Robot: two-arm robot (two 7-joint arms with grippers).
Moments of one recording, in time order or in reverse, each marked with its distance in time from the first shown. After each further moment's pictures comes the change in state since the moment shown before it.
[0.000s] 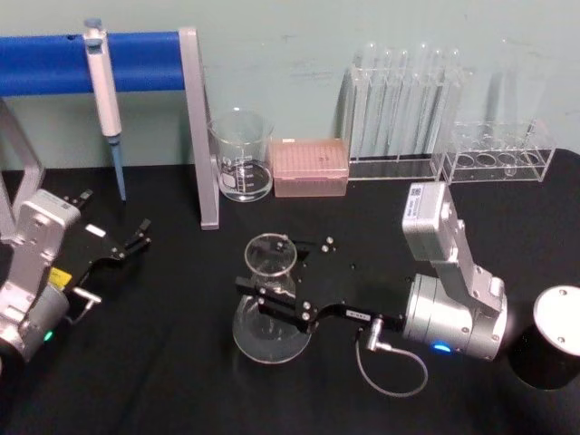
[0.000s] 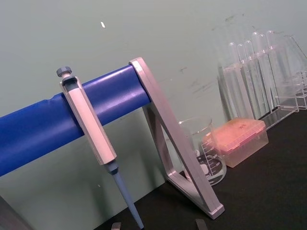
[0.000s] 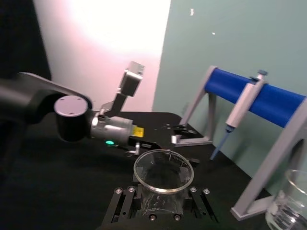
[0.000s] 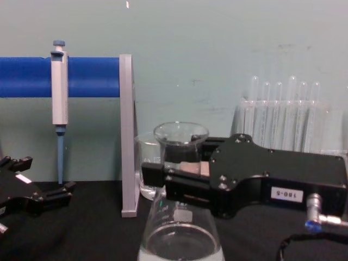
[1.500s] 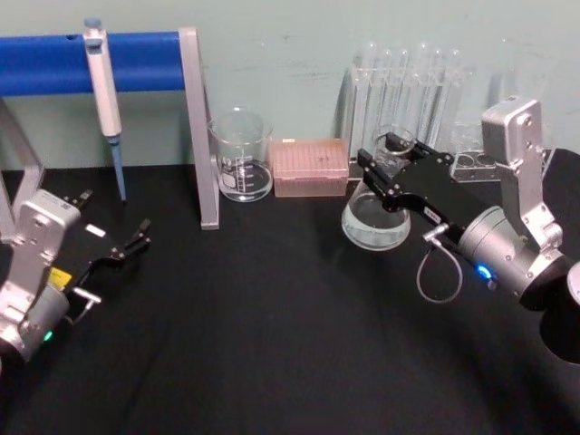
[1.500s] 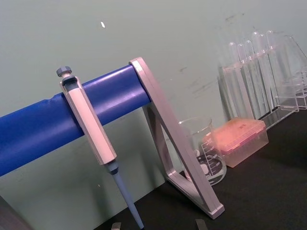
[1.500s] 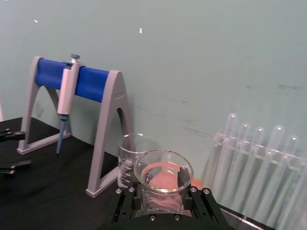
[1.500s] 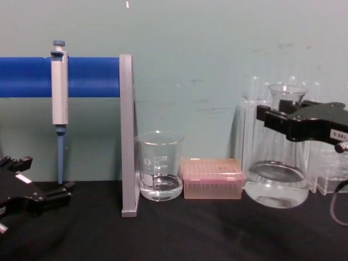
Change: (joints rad) left arm 0.000 0.000 0.000 0.000 0.000 0.000 0.000; right arm -0.030 -0.126 0.242 0.080 -0.081 0.098 -0.400
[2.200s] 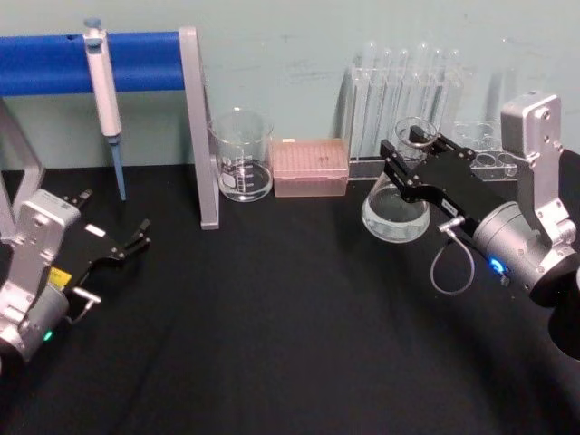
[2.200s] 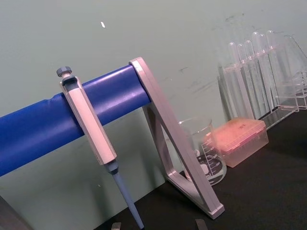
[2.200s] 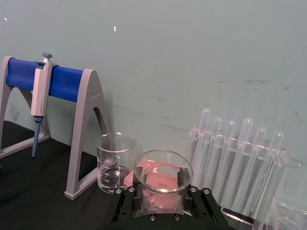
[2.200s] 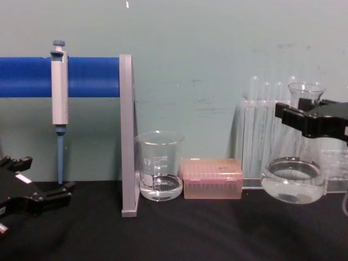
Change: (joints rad) left arm 0.000 0.000 0.000 0.000 0.000 0.000 0.000; right arm -0.012 -0.039 0.067 0.012 -0.038 0.015 -0.020
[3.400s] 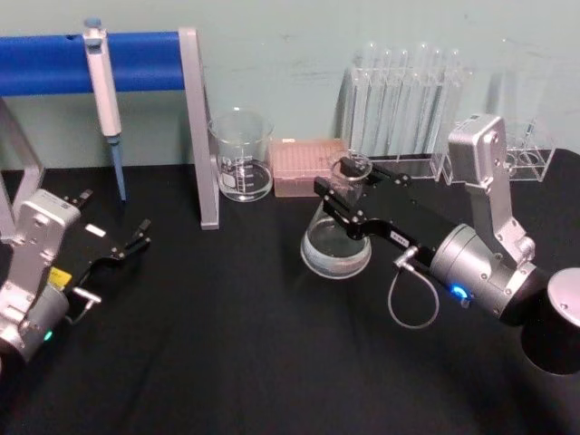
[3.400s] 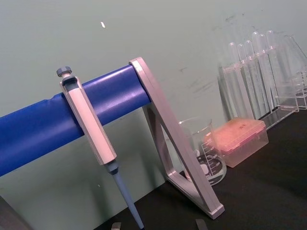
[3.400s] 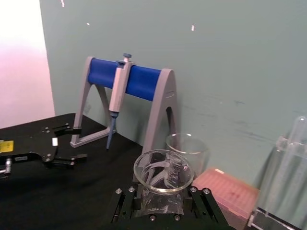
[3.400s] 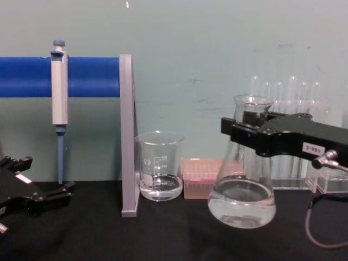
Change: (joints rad) left arm 0.000 0.000 0.000 0.000 0.000 0.000 0.000; right arm 0.001 0.022 -0.105 -0.029 0.053 0.002 0.147
